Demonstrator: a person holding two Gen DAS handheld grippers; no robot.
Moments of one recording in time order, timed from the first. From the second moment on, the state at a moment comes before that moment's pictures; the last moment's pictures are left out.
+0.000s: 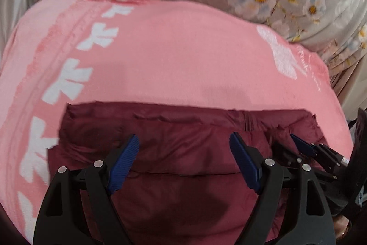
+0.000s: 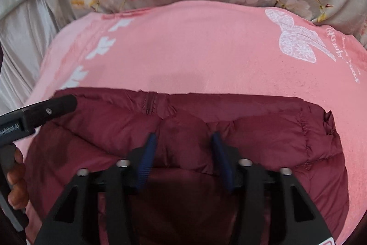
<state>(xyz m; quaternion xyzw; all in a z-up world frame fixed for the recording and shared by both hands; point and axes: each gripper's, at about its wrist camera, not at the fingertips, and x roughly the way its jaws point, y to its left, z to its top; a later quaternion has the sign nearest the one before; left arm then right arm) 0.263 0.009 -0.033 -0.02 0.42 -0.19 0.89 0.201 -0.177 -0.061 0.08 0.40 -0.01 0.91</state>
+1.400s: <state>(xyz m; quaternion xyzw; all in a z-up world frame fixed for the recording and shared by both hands) 0.313 -0.030 -0.081 0.02 0.39 -0.13 0.91 0.244 -0.213 -0.082 0.18 0.36 0.01 0.92</state>
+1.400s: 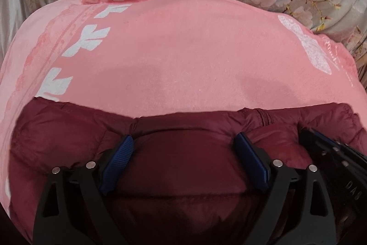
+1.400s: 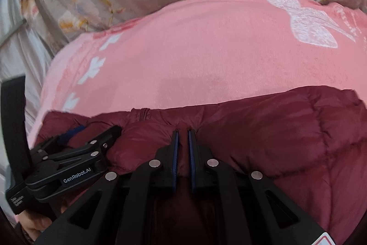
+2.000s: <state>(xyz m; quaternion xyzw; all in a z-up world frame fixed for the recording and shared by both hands) 0.202 -0.006 -0.089 0.03 0.38 -0.11 0.92 0.144 -0.151 -0.096 0.11 0.36 0.00 0.93</state>
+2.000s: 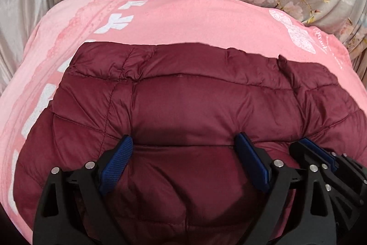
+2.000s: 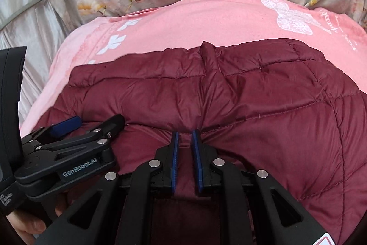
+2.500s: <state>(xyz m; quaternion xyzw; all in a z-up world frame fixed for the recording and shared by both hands) 0.199 -0.013 -0.097 0.06 0.36 -0.10 0.92 0.145 -0.142 -0.103 0.08 0.36 -0.02 0.93</state>
